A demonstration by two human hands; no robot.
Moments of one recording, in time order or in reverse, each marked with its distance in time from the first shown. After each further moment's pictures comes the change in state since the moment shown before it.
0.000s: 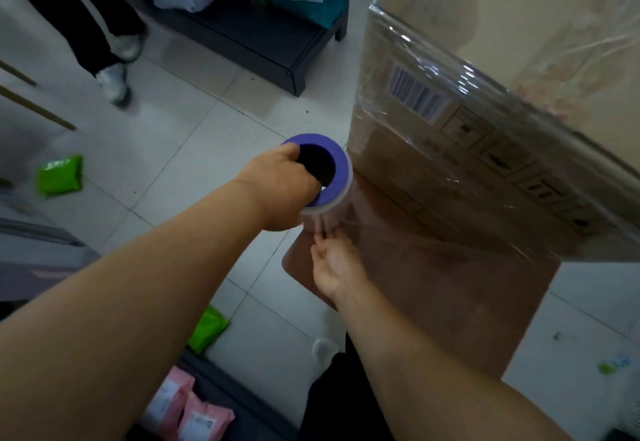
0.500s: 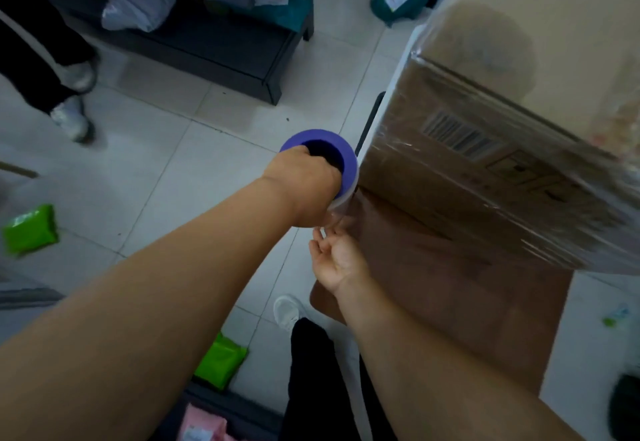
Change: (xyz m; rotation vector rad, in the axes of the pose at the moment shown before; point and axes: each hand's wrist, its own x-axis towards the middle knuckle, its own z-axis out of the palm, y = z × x) left_hand 0.046 -0.055 -0.008 -0.078 0.027 0.036; right_hand 0.048 -0.009 0.063 0.306 0.076 -0.035
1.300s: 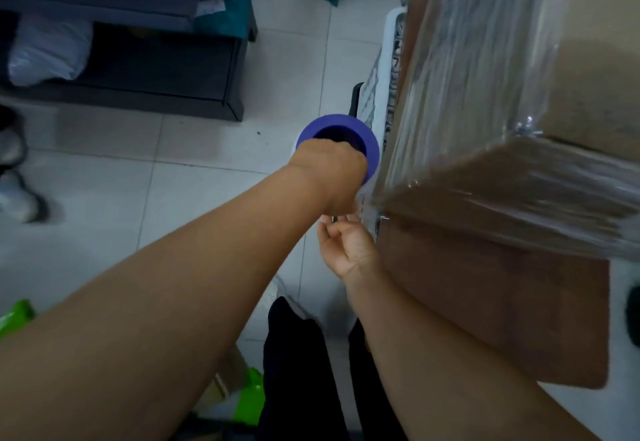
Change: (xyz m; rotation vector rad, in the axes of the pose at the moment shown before) left_hand 0.090 -0.072 -0.009 -0.024 -0.003 0.247; right_hand 0.080 -0.012 0.067 0.340 0.074 -0.173
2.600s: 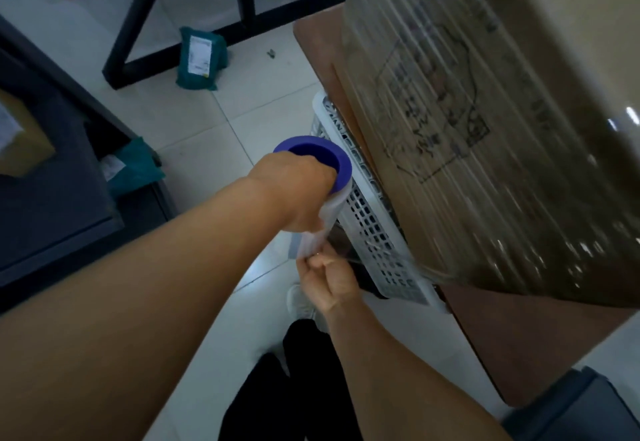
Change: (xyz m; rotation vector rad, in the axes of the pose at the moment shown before) left_hand 0.124 -0.161 -0.100 0.322 0.003 0.576; right_hand 0.099 -0.010 0.175 0.701 0.092 -0.242
